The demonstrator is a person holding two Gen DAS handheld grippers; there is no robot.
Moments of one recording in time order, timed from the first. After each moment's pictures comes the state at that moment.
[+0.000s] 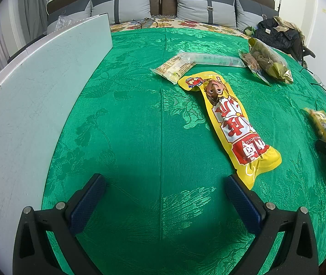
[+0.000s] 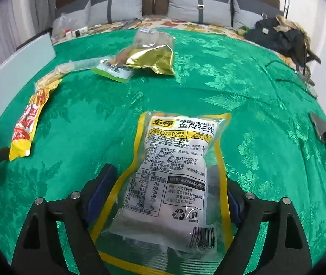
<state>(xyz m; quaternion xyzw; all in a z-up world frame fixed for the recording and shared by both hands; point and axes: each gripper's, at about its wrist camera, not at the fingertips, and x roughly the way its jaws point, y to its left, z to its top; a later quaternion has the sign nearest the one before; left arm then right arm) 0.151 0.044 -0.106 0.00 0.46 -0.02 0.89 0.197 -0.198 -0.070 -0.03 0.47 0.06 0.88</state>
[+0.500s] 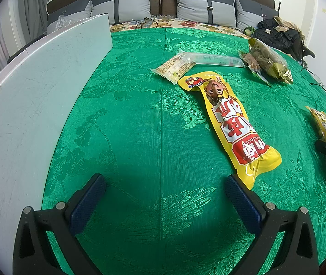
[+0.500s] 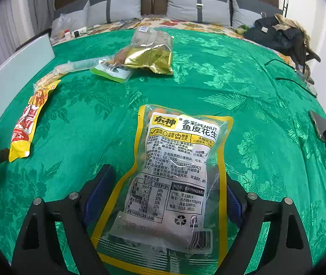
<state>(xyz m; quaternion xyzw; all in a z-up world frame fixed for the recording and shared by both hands) 0.151 0.044 -0.106 0.00 0.46 -0.02 0.89 0.197 -0.197 -0.071 -0.03 0.47 0.06 0.88</state>
